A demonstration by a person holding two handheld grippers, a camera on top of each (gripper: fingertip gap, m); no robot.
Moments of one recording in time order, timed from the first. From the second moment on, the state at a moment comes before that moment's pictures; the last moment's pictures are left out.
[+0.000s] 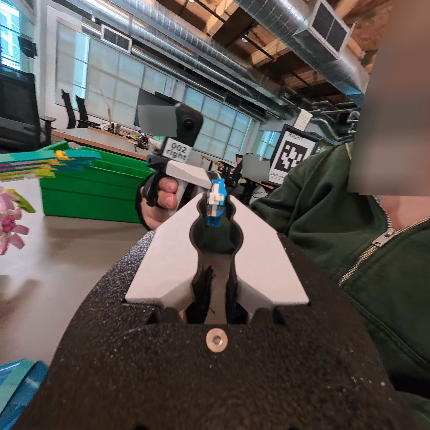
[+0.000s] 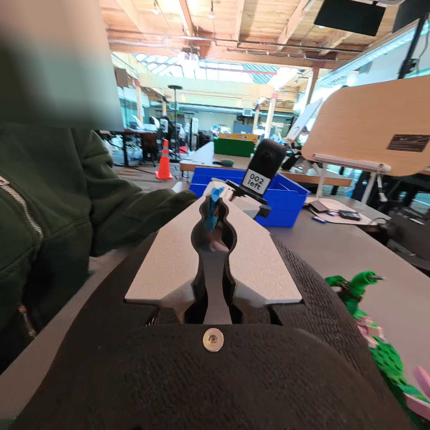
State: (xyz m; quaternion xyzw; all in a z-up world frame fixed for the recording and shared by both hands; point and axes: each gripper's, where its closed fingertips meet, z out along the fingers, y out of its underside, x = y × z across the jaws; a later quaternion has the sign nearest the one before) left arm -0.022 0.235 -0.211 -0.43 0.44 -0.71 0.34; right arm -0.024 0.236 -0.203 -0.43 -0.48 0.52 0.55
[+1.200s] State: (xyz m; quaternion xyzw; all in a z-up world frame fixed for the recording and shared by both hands) left arm -0.028 0.246 -0.223 -0.46 0.46 -0.67 0.36; right arm -0.033 0.238 -0.223 -0.48 -0.57 0.34 0.57
